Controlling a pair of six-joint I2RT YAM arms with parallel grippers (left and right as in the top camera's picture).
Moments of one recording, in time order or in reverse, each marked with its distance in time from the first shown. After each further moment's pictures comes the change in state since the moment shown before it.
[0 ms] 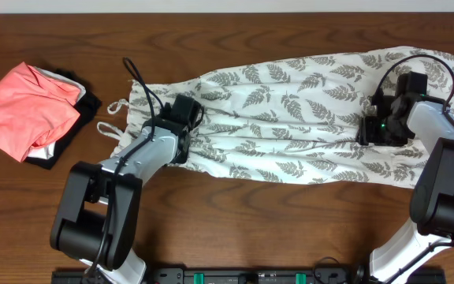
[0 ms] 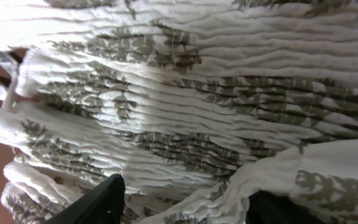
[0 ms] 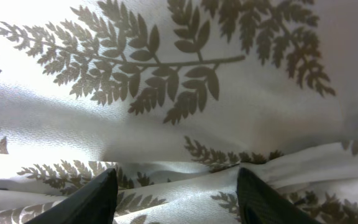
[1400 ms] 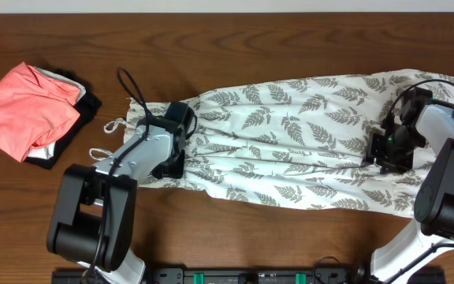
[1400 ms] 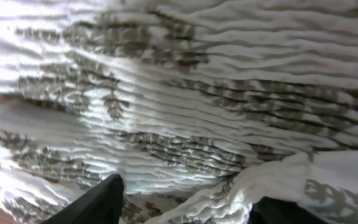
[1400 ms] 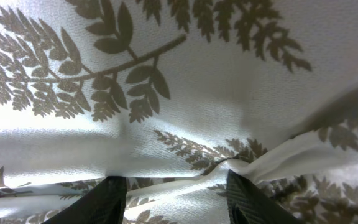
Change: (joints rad) left arm 0.038 -0.009 0.008 -0.225 0.105 -0.061; right arm -0.063 0.000 -0.012 -0.268 0.011 0.211
